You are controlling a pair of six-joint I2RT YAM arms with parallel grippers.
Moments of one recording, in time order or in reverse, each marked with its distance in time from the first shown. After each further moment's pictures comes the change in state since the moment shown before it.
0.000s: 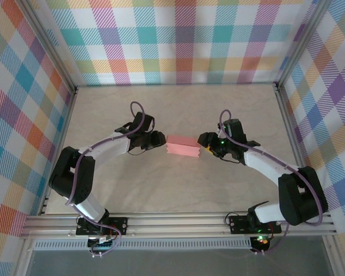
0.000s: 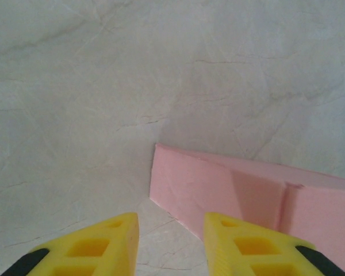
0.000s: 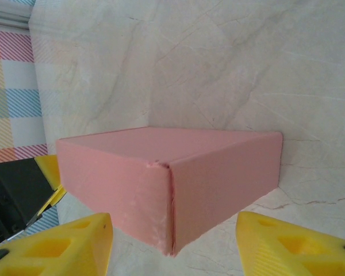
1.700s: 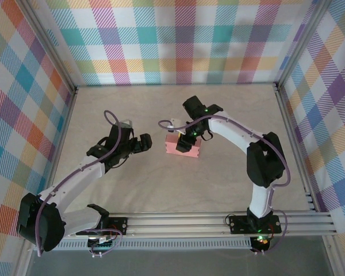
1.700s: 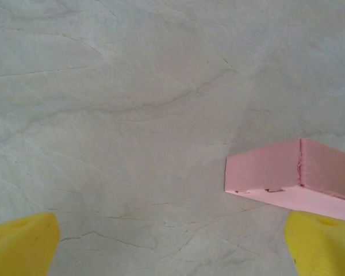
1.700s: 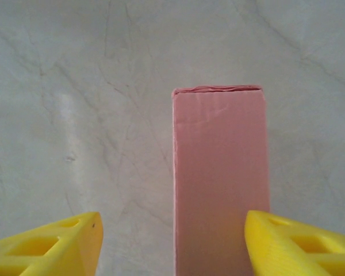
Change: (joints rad) left arm 0.034 -0.488 -0.225 -0.087 -0.311 0.119; right arm 0.231 0.488 0.800 -0.740 0.058 -1.592
